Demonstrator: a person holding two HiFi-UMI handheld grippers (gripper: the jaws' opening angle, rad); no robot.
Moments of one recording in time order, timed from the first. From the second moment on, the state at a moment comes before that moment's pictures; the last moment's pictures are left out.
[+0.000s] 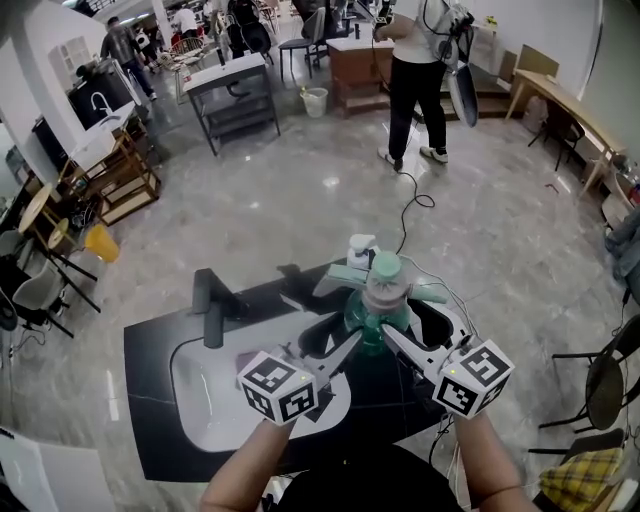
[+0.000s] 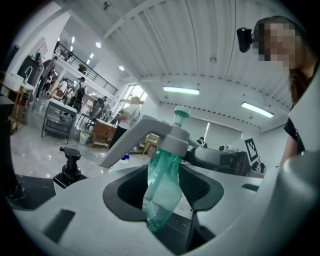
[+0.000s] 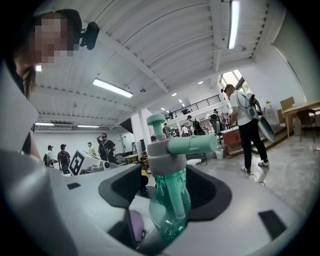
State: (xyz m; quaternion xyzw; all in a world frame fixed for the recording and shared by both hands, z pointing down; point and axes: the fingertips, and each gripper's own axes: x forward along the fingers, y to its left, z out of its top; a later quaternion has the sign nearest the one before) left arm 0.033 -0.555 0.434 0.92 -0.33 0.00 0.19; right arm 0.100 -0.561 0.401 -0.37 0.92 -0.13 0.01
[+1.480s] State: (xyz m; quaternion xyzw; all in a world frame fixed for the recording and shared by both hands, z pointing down) left arm 0.075 -0.589 0.433 0.94 -0.34 0.02 0.06; right arm 0.088 -0.596 0.408 -0.30 0.95 -0.12 0.00
